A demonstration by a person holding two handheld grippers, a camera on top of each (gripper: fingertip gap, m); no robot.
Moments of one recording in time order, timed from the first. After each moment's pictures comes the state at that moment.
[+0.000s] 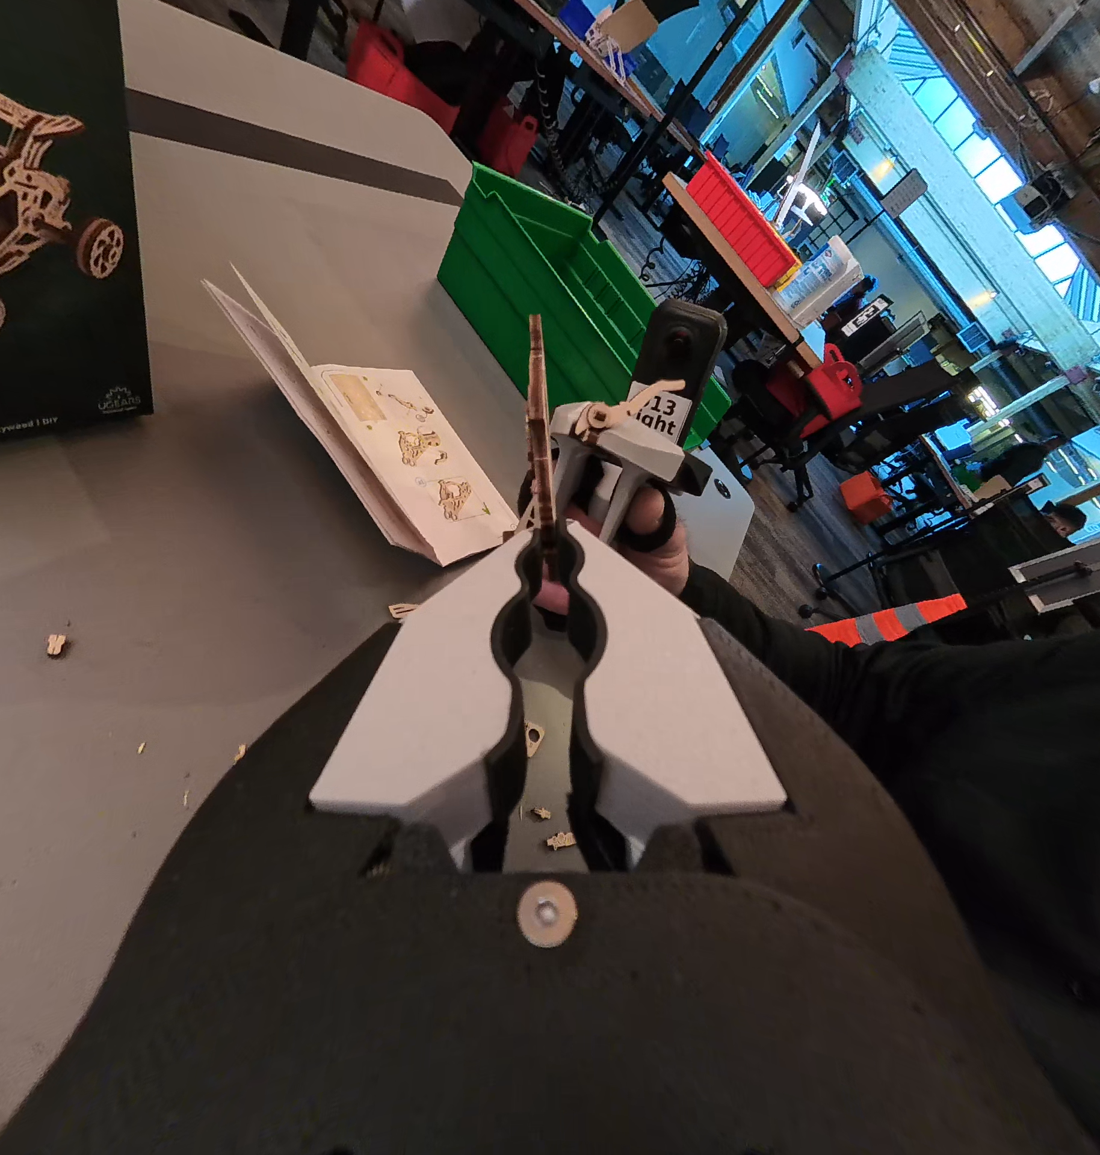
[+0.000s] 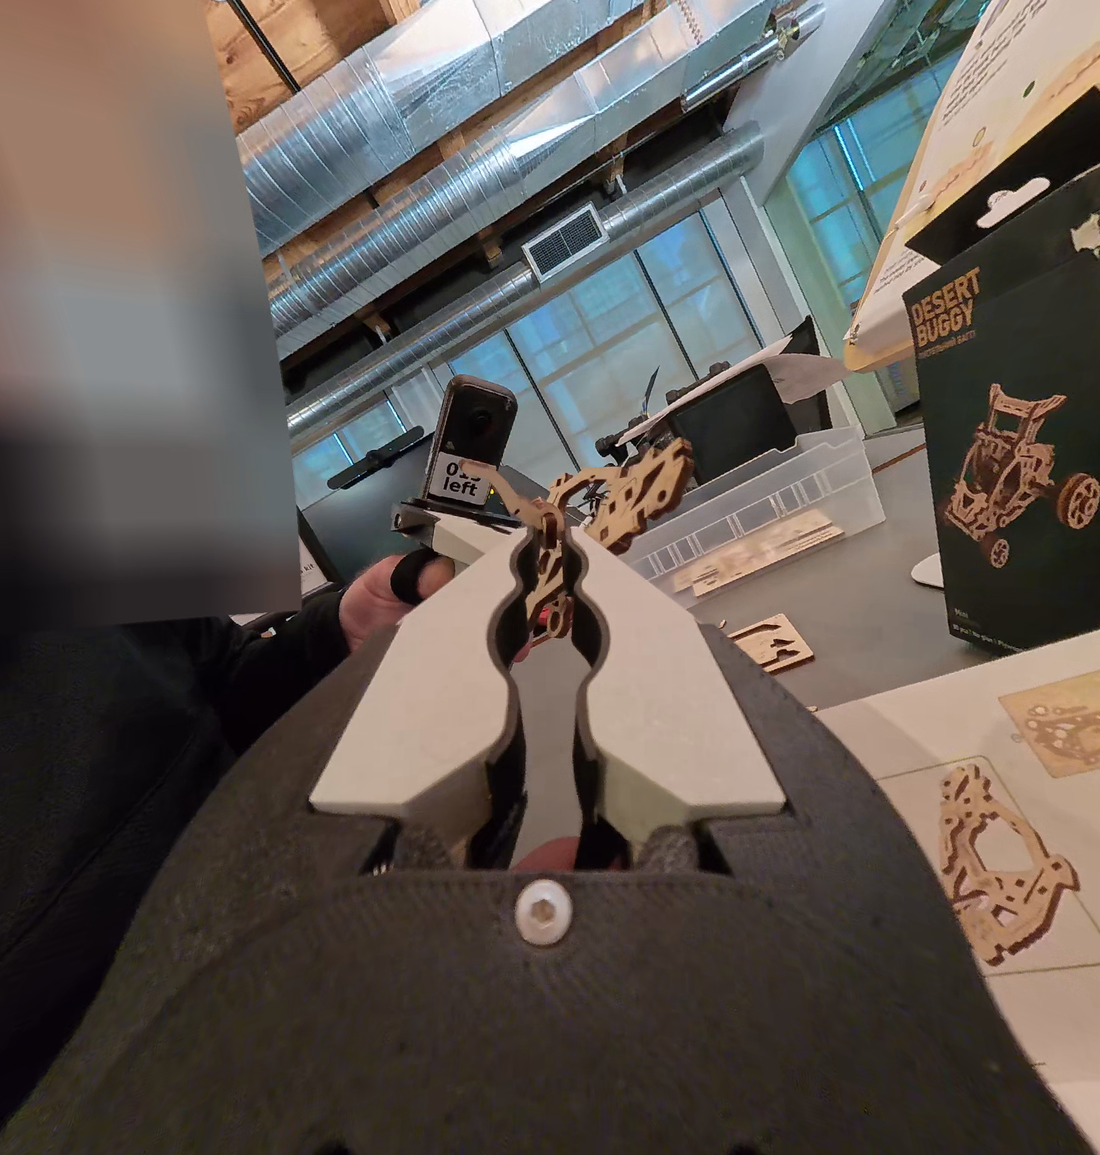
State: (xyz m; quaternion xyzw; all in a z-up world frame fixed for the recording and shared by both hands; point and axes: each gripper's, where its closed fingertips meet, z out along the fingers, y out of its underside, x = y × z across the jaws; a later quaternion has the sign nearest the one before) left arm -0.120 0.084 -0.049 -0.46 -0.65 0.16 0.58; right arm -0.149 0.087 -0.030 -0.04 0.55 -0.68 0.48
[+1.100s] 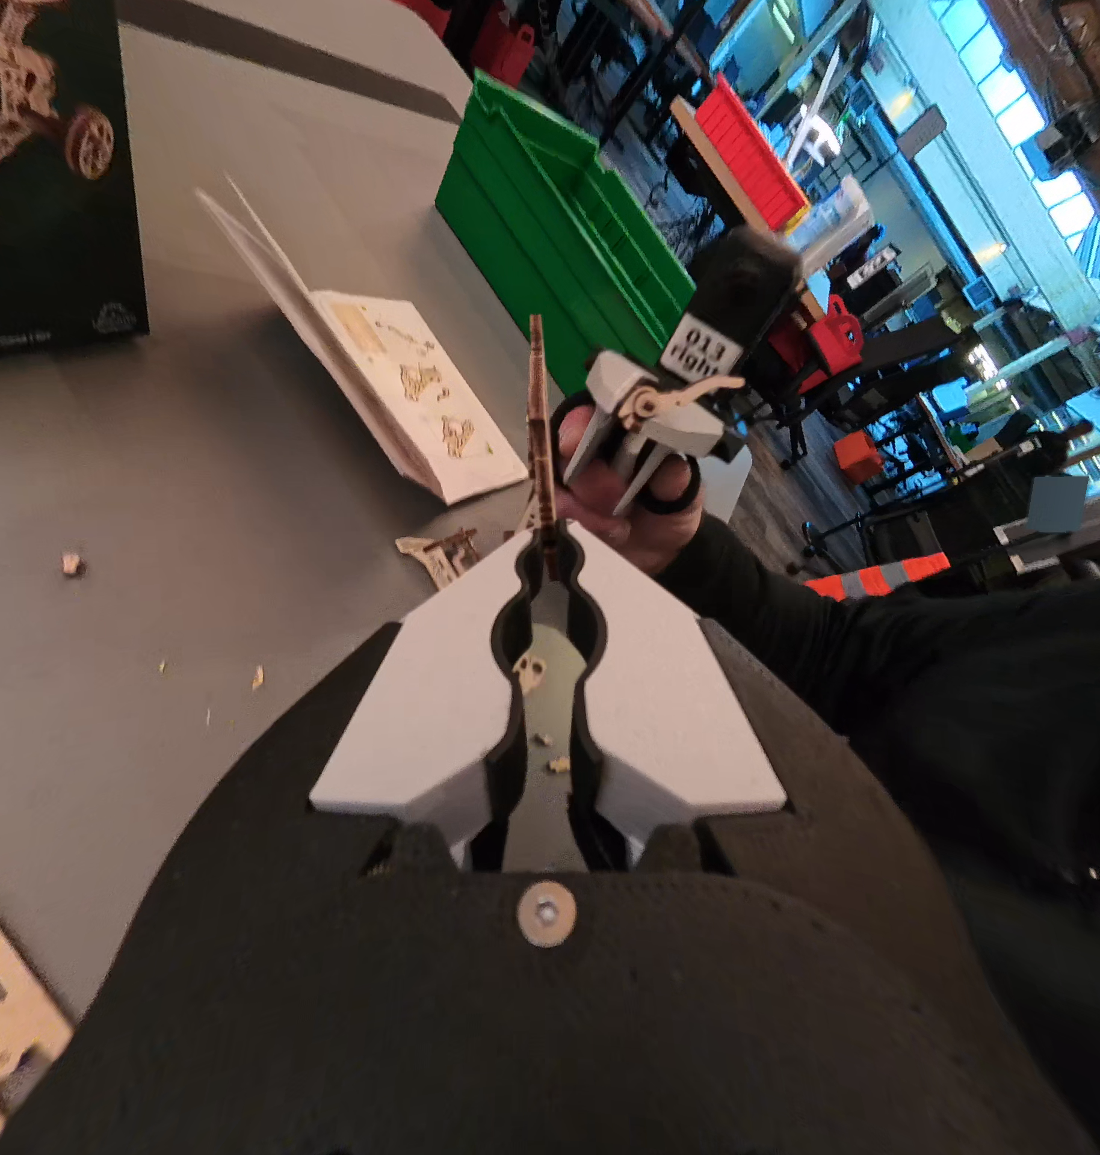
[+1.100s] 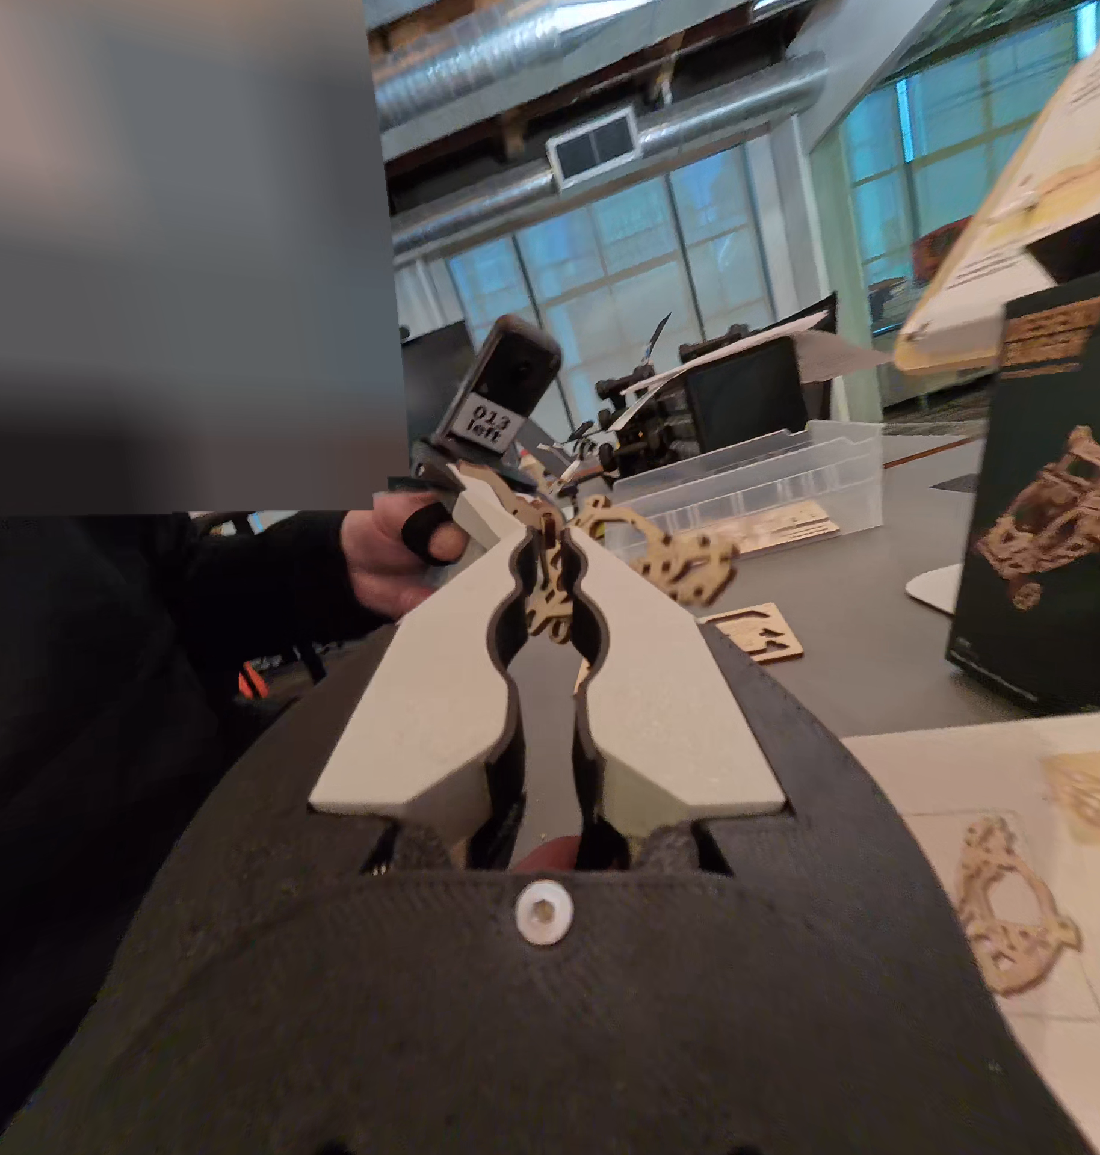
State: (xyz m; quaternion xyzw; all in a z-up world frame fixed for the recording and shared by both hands) left arm -0.098 0.084 -0.063 -0.48 -0.66 0.12 0.57; right arm -0.124 0.095 -0.031 -0.12 0.58 -0.68 0.42
